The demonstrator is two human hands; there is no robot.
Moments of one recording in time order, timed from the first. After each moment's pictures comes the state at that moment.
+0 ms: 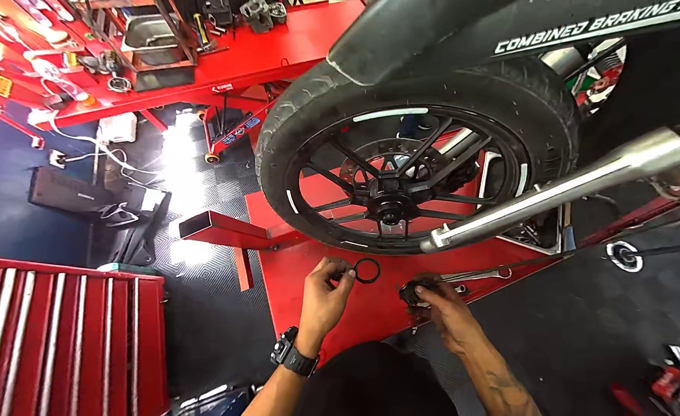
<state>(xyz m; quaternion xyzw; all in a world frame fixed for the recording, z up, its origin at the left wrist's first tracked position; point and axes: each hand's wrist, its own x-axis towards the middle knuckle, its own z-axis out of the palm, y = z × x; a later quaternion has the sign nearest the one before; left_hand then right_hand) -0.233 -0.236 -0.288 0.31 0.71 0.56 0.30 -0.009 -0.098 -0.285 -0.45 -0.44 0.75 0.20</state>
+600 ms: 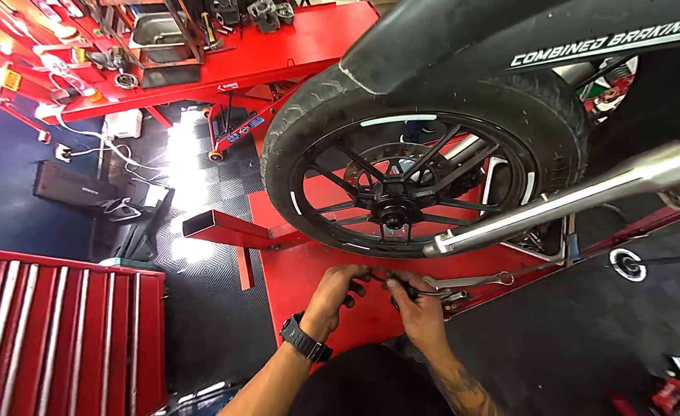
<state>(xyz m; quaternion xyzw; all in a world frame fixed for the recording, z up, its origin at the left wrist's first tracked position) -0.237 -0.208 -0.257 0.06 0.62 0.52 0.58 -0.066 -0.129 -0.285 -0.37 -0.68 0.54 0.33</state>
